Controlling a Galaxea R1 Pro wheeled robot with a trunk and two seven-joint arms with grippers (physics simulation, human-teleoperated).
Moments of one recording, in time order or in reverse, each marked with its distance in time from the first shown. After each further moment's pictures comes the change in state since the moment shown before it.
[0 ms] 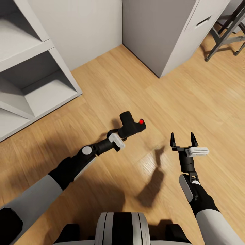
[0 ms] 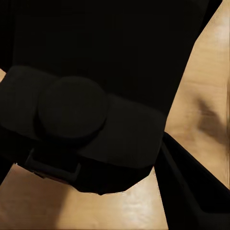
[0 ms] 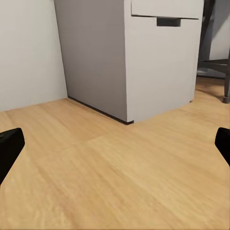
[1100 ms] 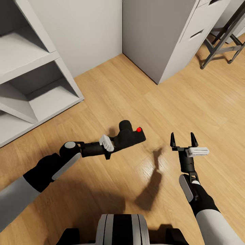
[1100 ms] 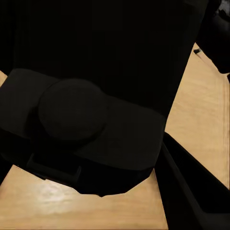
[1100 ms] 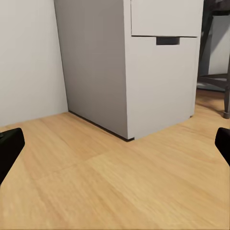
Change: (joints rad) left arm 0.006 0.207 -0.021 -0.258 0.349 0.324 -0.294; right arm 0.000 0.000 0.000 0.000 -0.001 0.002 0.000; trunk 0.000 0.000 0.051
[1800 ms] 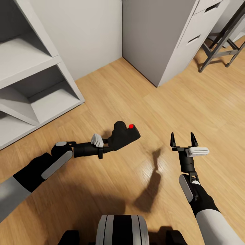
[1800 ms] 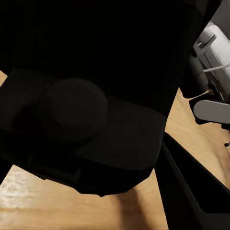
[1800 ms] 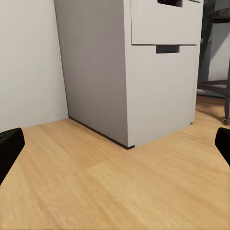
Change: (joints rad) left arm 0.000 0.081 0.003 0.016 0.267 0.045 -0.079; right arm 0.000 0.000 0.000 0.000 0.000 0.000 0.000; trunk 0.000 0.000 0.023
